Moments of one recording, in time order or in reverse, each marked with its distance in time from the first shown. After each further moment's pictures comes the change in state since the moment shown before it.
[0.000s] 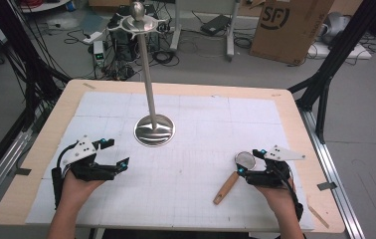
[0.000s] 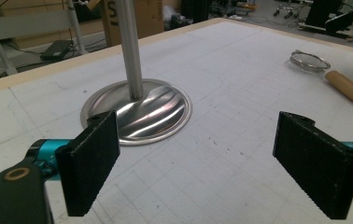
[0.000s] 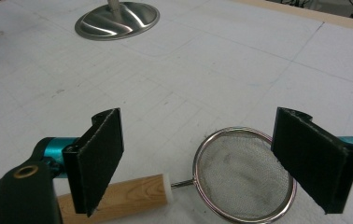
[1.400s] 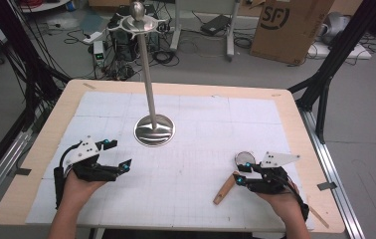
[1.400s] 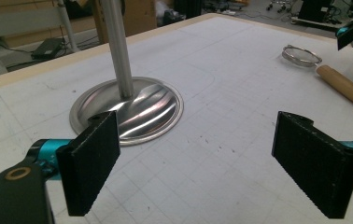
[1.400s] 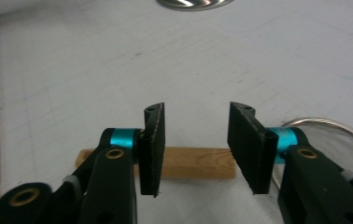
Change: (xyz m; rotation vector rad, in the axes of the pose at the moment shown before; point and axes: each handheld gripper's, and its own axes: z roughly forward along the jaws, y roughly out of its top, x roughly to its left) left arm -0.004 0.001 0.004 0.018 -0.029 0.015; right arm 0.008 -0.004 -0.003 0.105 0.305 -0.119
